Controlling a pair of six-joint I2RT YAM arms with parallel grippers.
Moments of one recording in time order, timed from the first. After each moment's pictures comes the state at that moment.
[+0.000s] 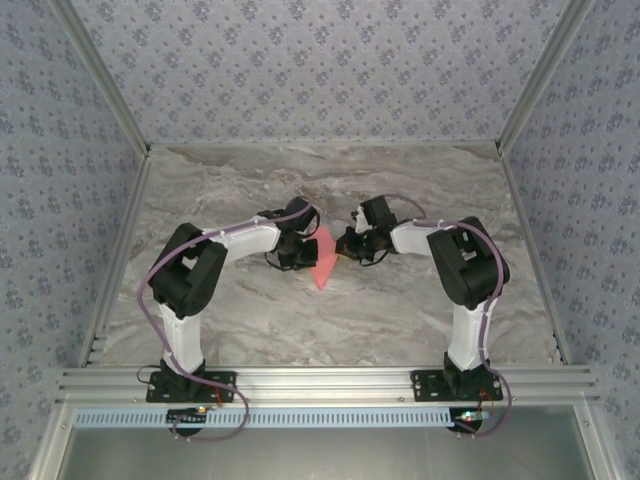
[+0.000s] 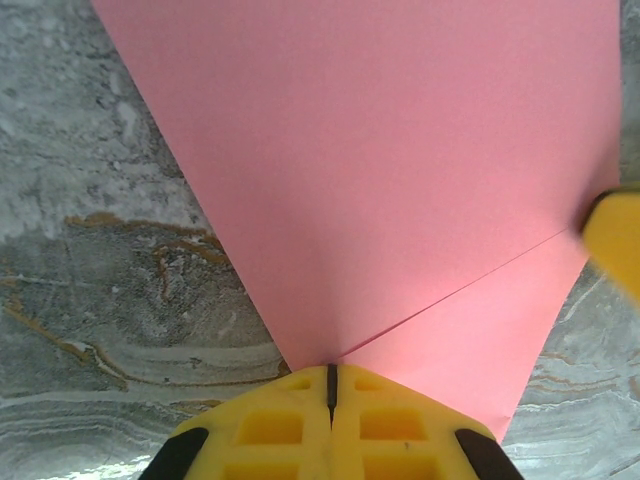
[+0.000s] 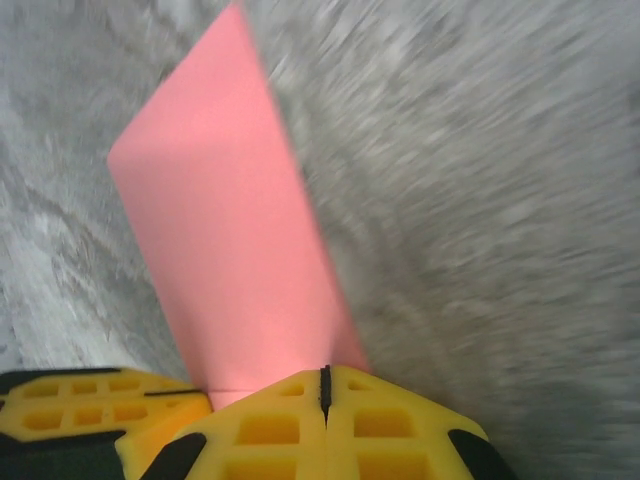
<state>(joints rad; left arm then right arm) -0.66 1.94 1.25 -0.58 0.18 -0.74 0.43 1.94 1.04 -0.08 -0.53 0.70</state>
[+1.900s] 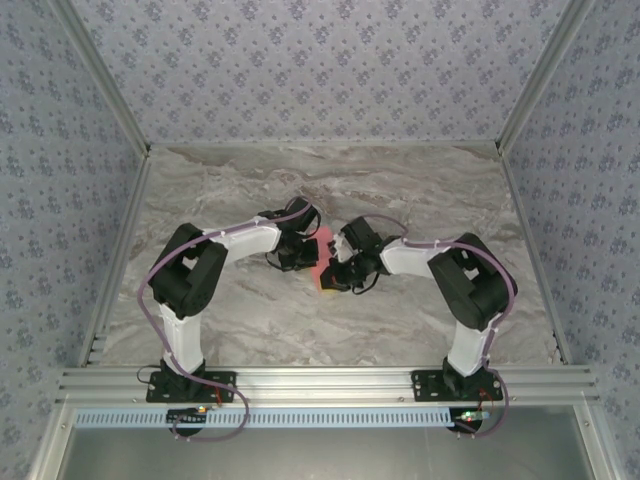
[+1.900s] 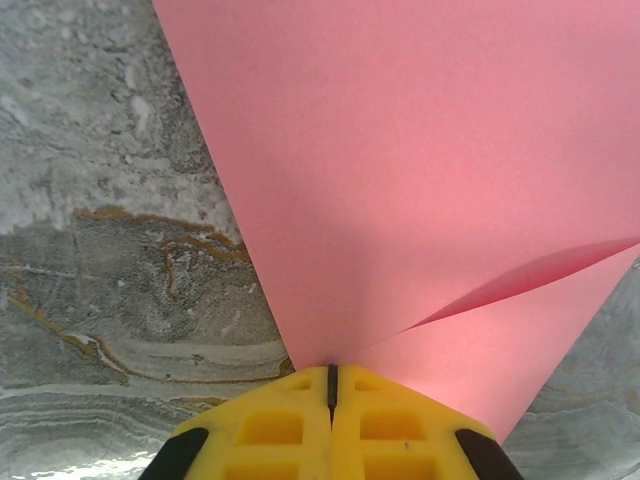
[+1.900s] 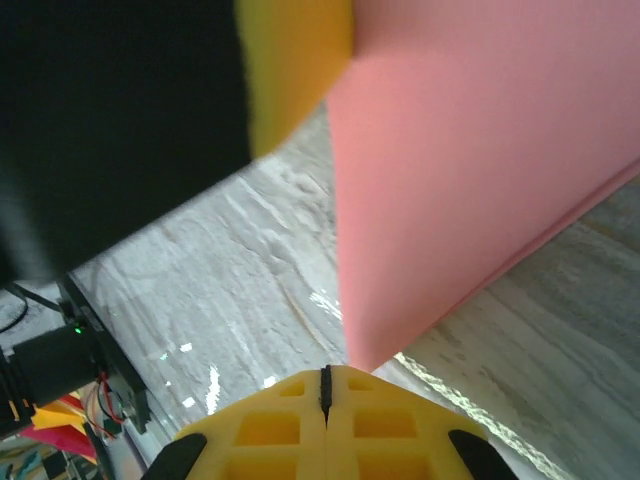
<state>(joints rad) -0.66 1.94 1.25 -0.58 0.16 -0.78 0.63 1.79 0.93 -0.21 -0.66 0.61</state>
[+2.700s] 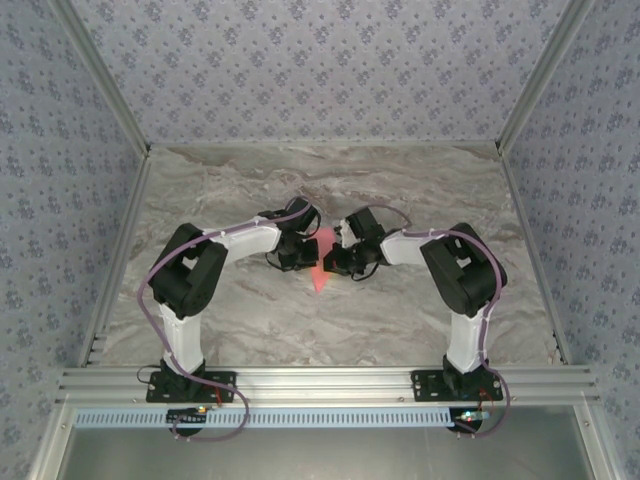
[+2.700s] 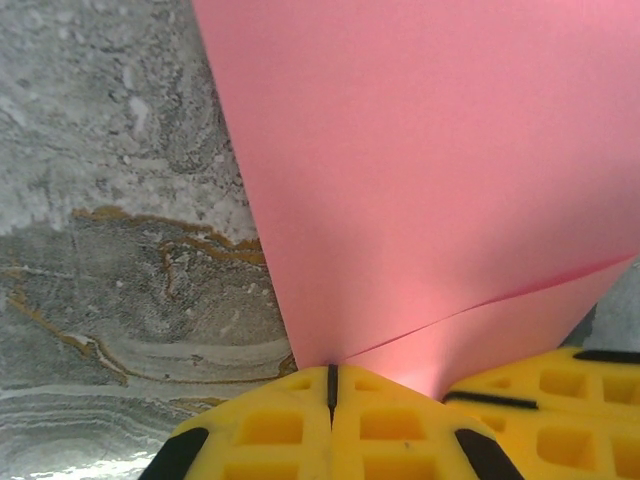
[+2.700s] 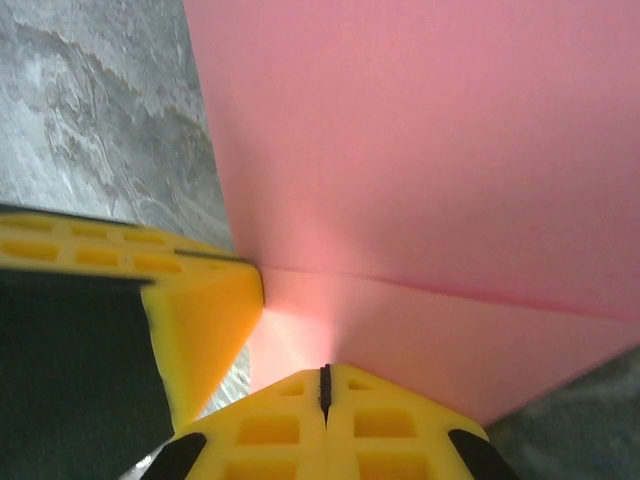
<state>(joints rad) -0.66 1.94 1.25 -0.58 0.16 -0.77 0.56 1.90 0.98 -0.10 -0.58 0.64</state>
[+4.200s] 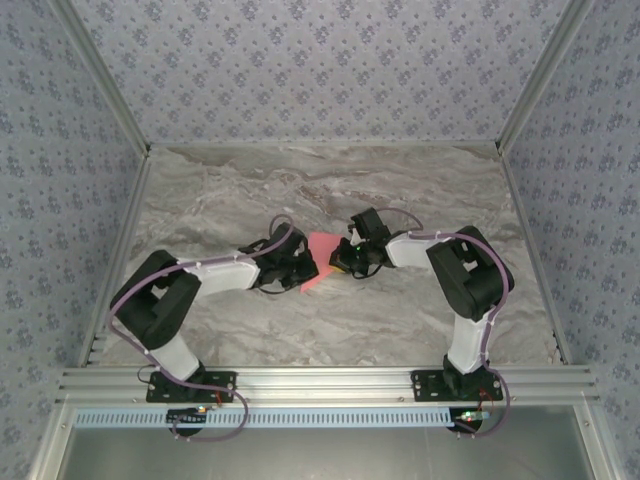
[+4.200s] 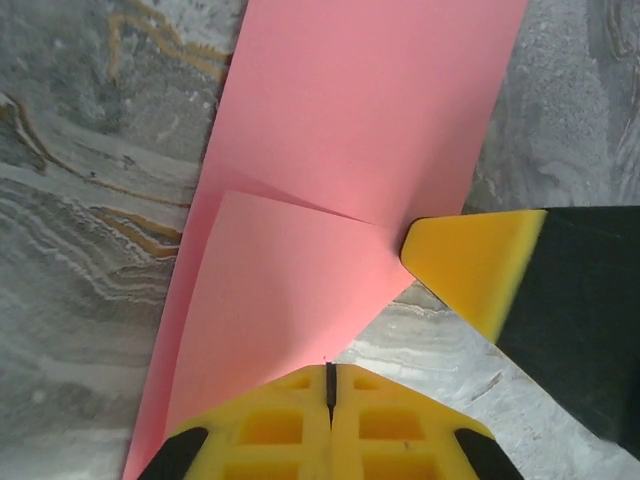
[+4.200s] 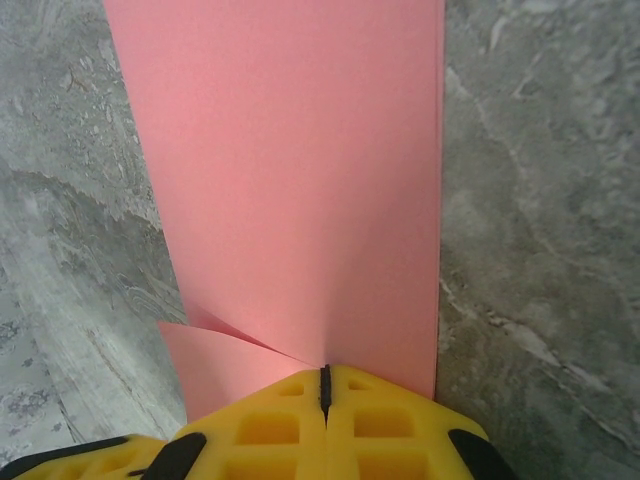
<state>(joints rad) -0.73 1.67 0.82 -0.05 0.21 -1.09 0.55 1.86 0.94 -0.06 -0.47 0.91</state>
